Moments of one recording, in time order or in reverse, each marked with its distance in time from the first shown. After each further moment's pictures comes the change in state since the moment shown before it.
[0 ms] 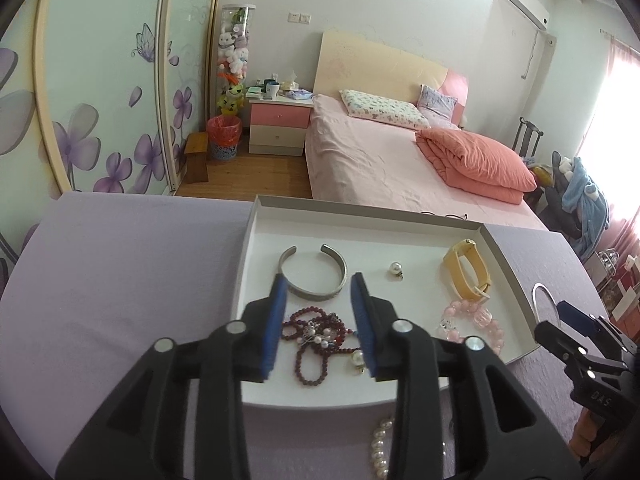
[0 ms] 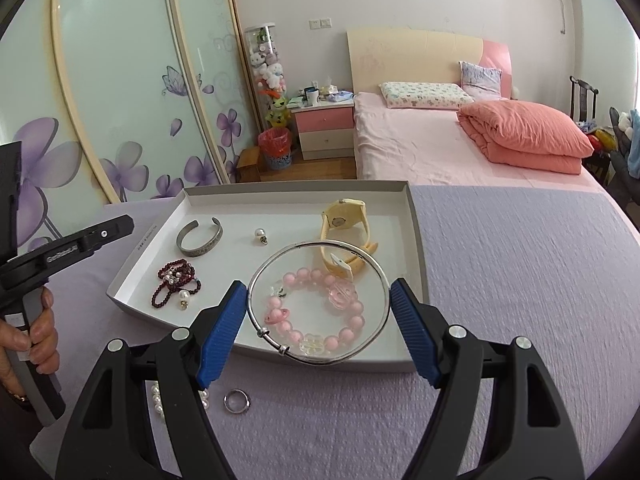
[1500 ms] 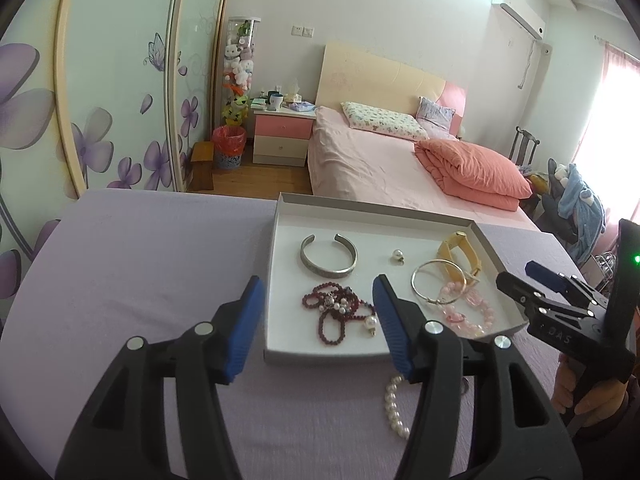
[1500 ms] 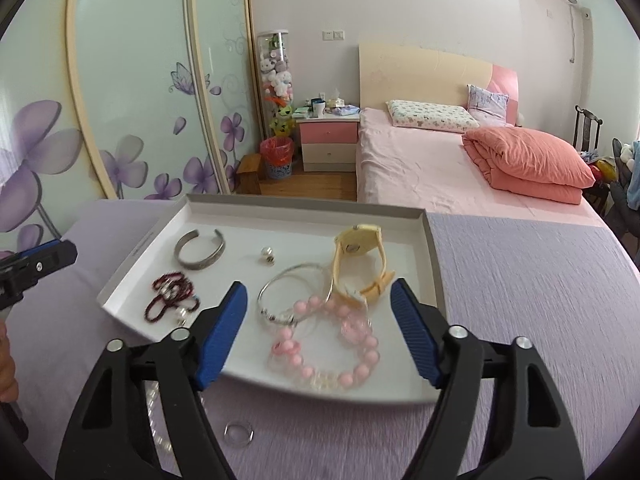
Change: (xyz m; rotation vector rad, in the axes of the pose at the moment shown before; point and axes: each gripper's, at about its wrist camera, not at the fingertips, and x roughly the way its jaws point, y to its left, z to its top) left arm -0.048 0.016 -0.024 -0.005 -0.045 -0.004; right arm 0.012 0.020 0.004 -0.078 -0.038 -0.017
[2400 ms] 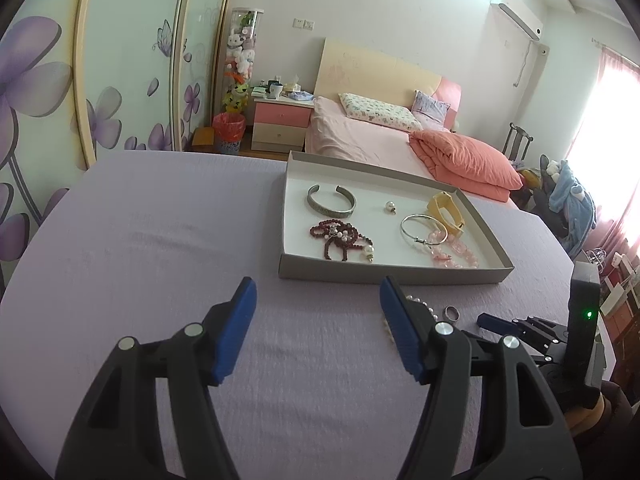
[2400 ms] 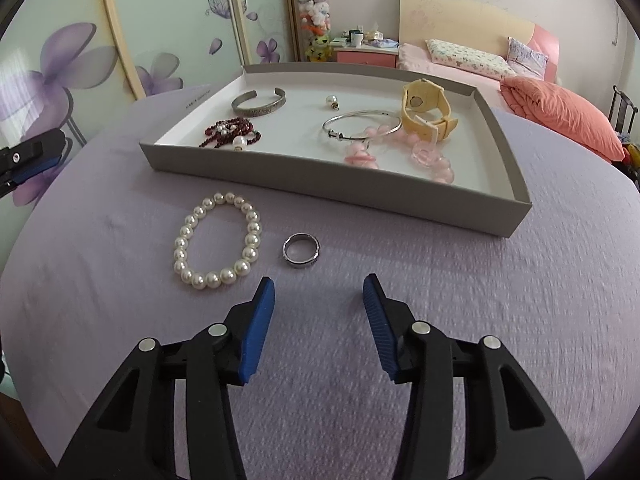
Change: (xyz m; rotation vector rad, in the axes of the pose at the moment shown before) left arm -0.052 0.014 -0.057 -0.023 0.031 -0.026; right arm -0.011 0.040 -0.094 -0.083 0.241 0.082
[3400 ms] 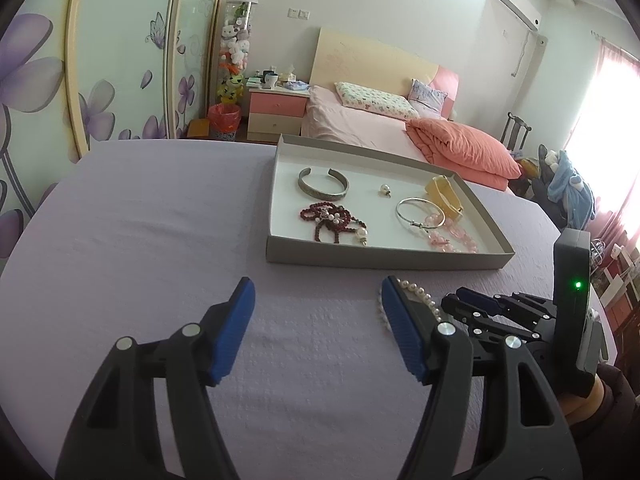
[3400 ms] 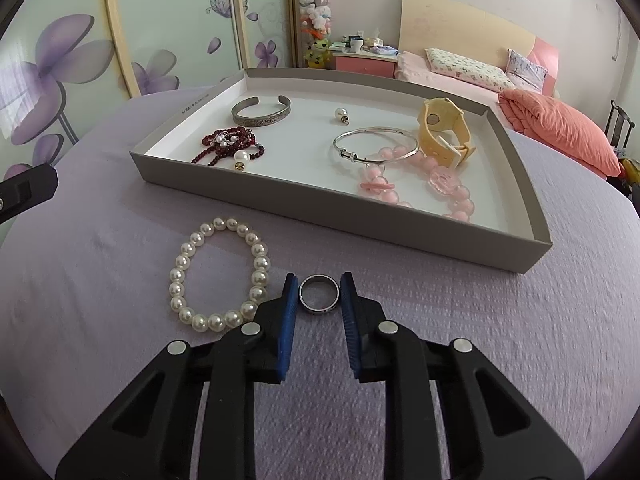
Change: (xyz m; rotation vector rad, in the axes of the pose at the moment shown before) left arm 0.012 -0.014 -0.009 0.018 0.039 -0.006; right arm 0.013 0.011 0.018 -0.024 -0.010 -0.035
